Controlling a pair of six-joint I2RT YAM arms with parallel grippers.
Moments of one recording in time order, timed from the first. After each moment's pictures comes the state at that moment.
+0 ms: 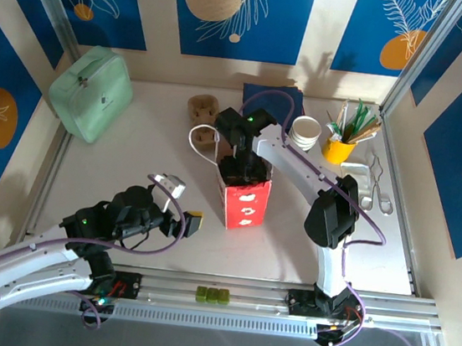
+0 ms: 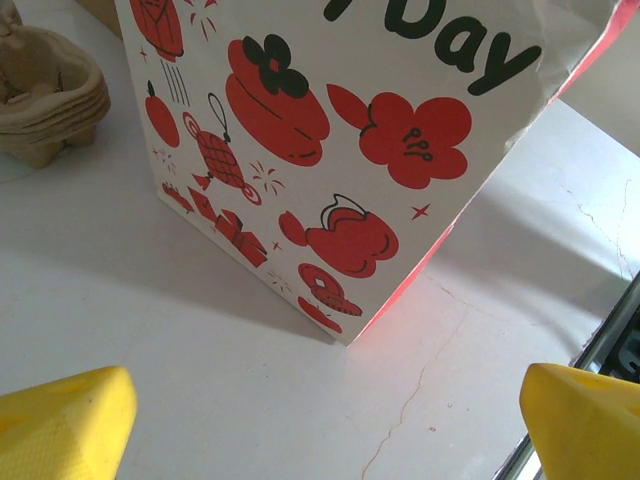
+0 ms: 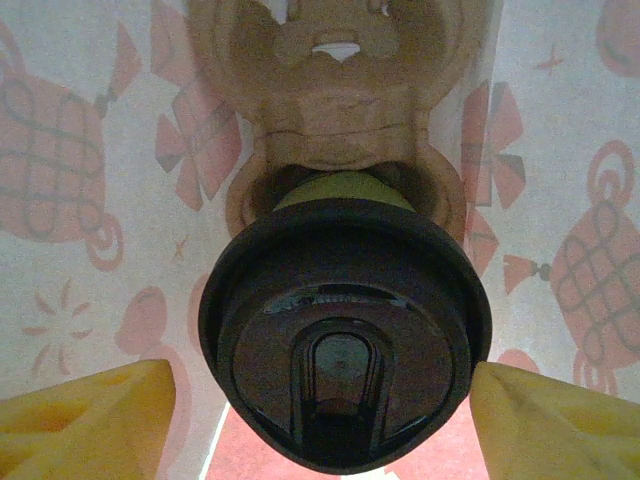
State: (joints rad) left arm -0.99 0.66 0.62 -0.45 -0.13 -0.34; right arm 0.76 1.98 1.94 -1.51 -0.02 0.58
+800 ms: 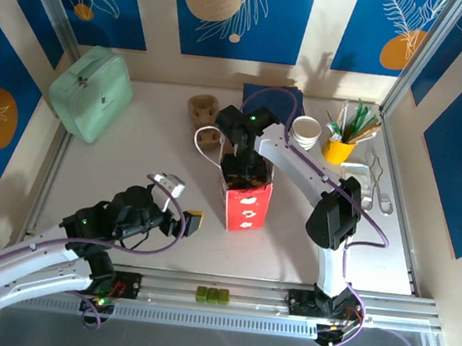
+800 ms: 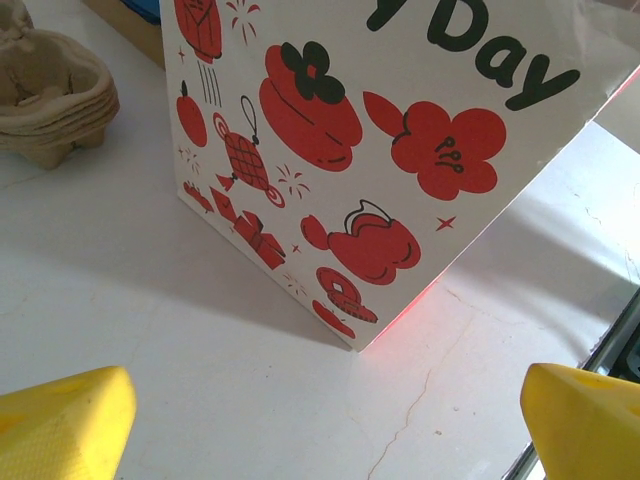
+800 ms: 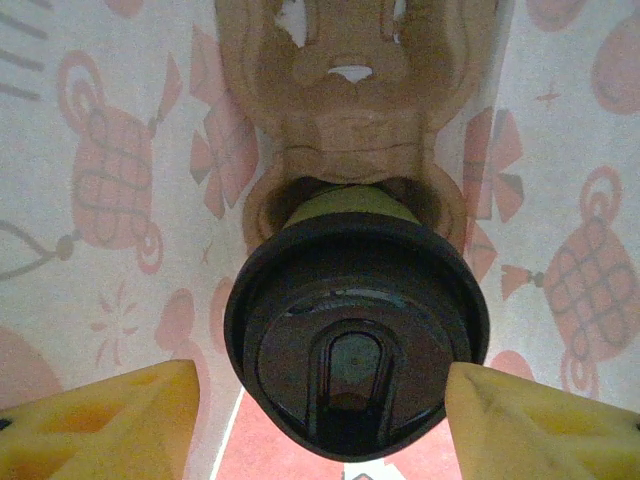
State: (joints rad) left arm -0.99 0.66 0.62 -0.45 -0.15 -0.34; right arm 0.77 1.97 1.97 -1.53 -0.01 0.58
